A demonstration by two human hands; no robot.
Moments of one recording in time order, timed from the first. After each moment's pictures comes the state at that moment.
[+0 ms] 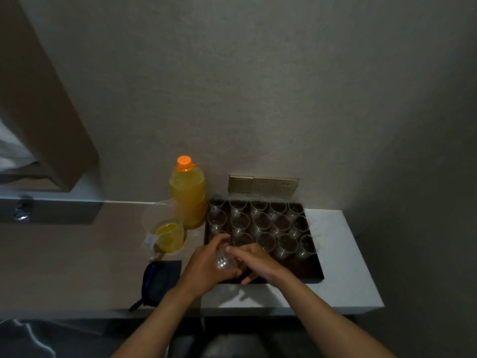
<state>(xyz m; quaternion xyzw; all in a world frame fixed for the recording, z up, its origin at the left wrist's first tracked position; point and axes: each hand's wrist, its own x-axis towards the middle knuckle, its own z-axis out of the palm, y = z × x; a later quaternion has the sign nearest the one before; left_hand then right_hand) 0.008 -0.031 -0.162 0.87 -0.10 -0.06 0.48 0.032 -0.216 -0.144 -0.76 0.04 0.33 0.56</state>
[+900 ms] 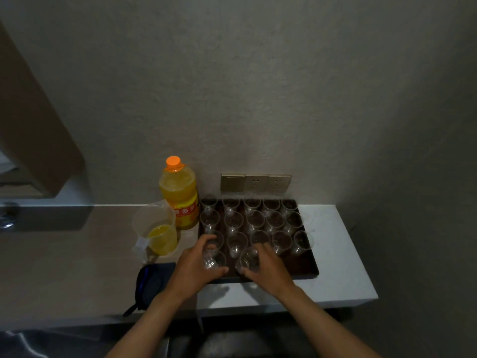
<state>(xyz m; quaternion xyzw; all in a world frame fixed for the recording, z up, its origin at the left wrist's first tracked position) 0.014 -0.023 -0.176 0.86 -0.06 -0.07 0.50 0.015 -0.265 -0.208 -0.93 -0.04 0.09 0.35</state>
